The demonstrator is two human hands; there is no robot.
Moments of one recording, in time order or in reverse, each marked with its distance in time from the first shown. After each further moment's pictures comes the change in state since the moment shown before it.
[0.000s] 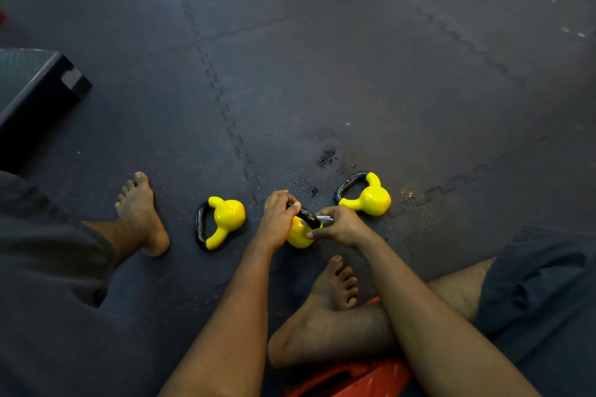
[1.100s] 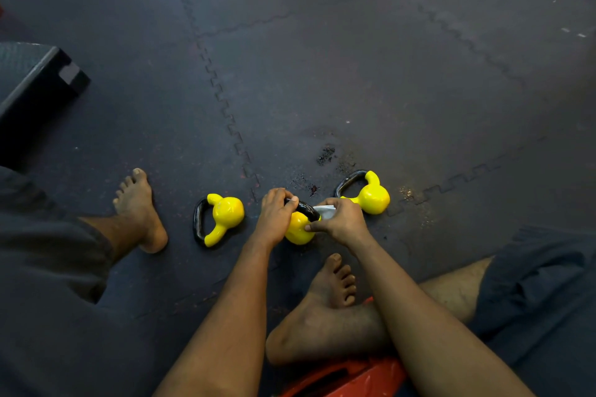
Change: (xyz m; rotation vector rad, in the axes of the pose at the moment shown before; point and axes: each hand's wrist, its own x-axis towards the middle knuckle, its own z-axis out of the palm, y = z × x) left_hand 0.005 -0.007 0.001 0.009 0.032 -0.018; right_hand -0.003 -0.008 0.005 -0.054 0.315 0.025
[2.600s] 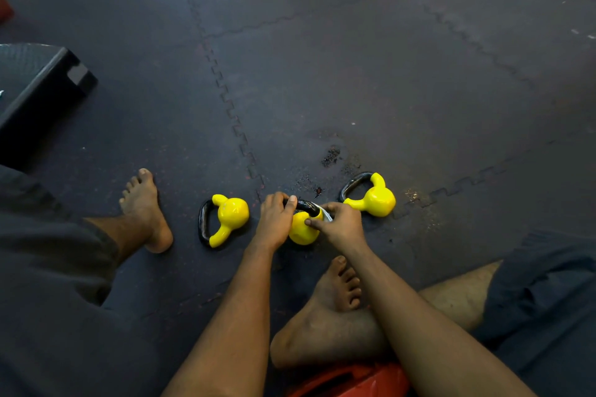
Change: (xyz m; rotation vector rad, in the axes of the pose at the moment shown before) left_hand -0.009 0.003 -0.009 0.023 0.004 -0.125; right_hand -0.002 -0.001 0.024 0.032 0.100 -0.022
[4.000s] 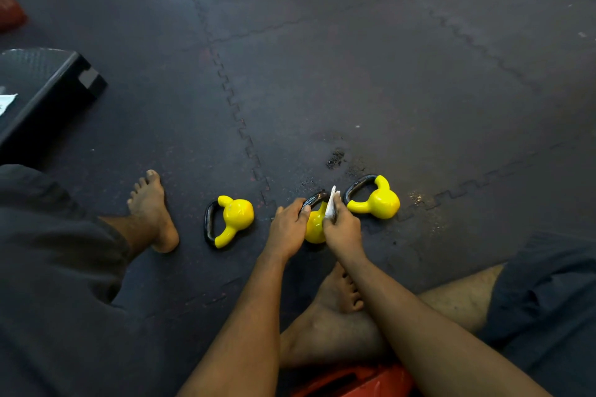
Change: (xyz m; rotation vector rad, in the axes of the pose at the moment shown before) left_hand -0.022 0.014 0.007 0.102 -0.034 0.111; right_hand -0.014 -0.005 0.010 0.106 0.107 0.060
